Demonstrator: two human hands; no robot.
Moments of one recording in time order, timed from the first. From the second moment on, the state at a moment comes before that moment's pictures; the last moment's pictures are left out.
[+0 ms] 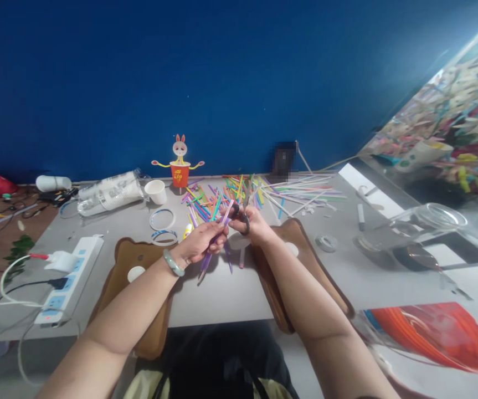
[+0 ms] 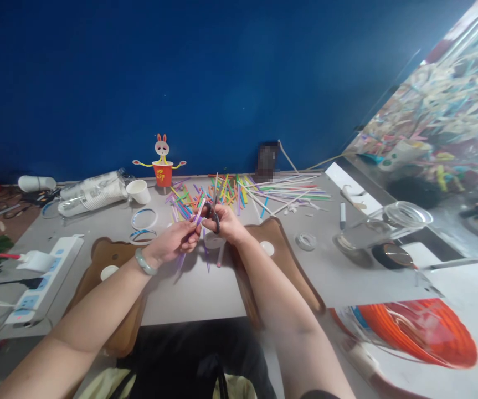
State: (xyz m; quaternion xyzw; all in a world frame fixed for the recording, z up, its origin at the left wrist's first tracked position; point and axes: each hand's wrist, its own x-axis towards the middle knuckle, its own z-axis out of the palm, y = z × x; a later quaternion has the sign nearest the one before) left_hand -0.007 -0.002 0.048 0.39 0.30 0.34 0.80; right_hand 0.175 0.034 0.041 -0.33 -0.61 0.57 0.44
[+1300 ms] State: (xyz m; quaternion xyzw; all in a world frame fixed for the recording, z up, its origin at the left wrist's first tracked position) left_hand -0.003 0.004 0.038 0.39 0.35 0.37 0.76; right_hand 0.174 0.026 0.060 -0.36 -0.69 0.49 0.40
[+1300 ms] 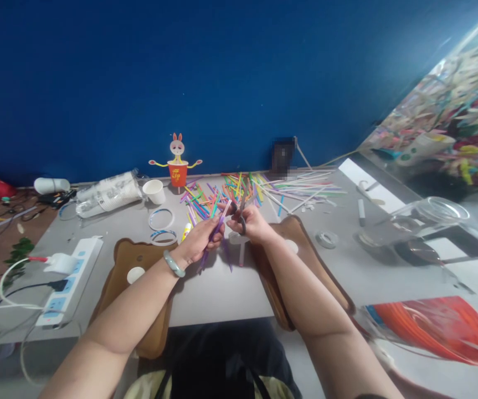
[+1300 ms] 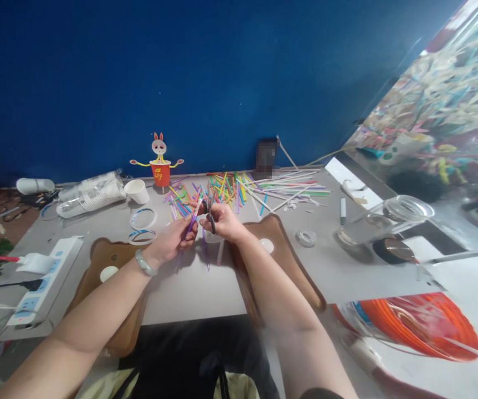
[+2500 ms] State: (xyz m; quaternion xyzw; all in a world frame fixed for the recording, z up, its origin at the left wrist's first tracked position) left_hand 0.004 -0.005 0.026 0.54 0.35 0.50 0.58; right_hand 0.171 0.031 0.056 -0.35 -0.65 0.48 0.48
